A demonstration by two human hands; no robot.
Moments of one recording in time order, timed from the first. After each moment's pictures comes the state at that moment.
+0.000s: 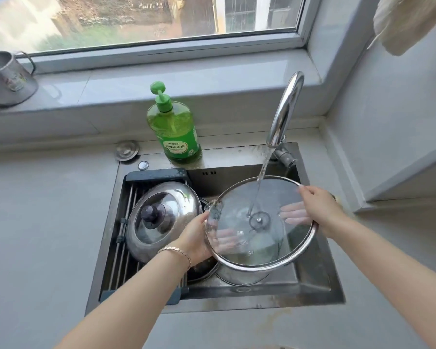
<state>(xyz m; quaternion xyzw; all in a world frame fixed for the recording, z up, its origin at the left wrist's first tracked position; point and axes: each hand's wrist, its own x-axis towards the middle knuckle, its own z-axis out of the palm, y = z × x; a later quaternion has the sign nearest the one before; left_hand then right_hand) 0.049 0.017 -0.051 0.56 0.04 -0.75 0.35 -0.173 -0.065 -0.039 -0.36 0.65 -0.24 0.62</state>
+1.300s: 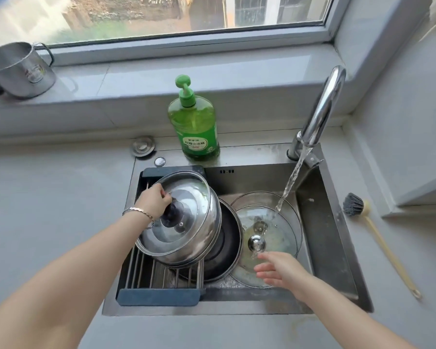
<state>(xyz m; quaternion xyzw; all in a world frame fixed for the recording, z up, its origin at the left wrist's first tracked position) 0.210 -0.018 -0.079 0.85 -0.46 -0.26 0.03 -0.096 0.029 -0.111 -0.28 0.64 -0.05 0.71</state>
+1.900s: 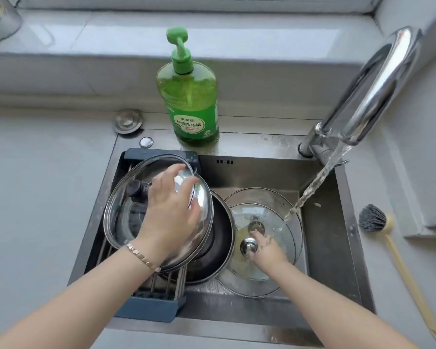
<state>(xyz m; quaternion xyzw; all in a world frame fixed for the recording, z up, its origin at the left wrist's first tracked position) 0.132 0.001 -0.099 0.74 -0.65 -0.04 0.18 -0.081 -0.032 -0.238 -0.66 0.62 0.17 0.39</state>
